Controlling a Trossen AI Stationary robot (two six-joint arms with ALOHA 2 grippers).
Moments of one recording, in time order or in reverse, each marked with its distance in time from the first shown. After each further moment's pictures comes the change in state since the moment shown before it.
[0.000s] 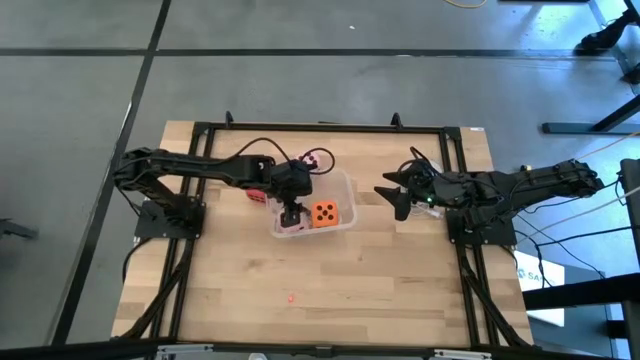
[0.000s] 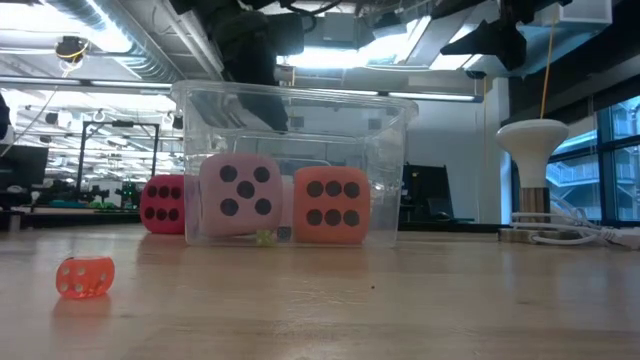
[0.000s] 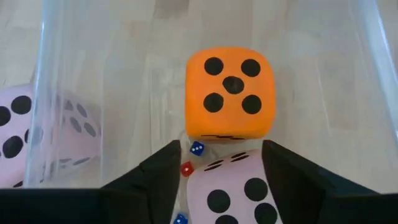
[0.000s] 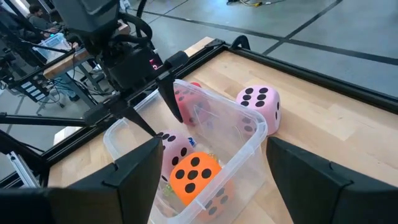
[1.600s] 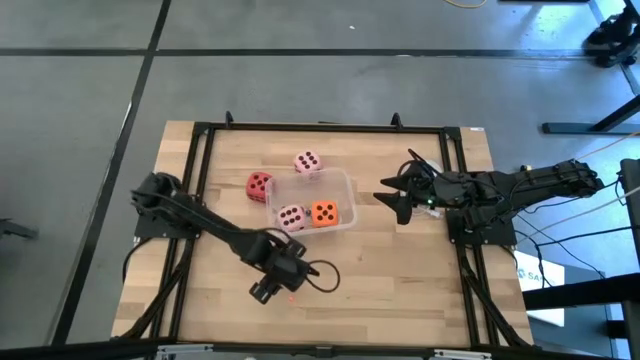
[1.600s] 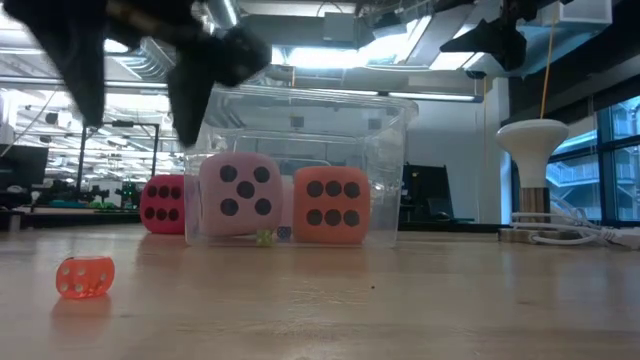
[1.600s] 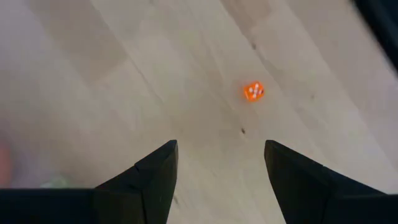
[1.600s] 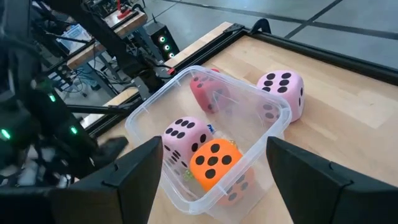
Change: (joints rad) left arm -0.556 0.240 0.157 -0.192 0.056 0.199; right arm 0.000 -0.001 0.000 0.000 -0.097 0.035
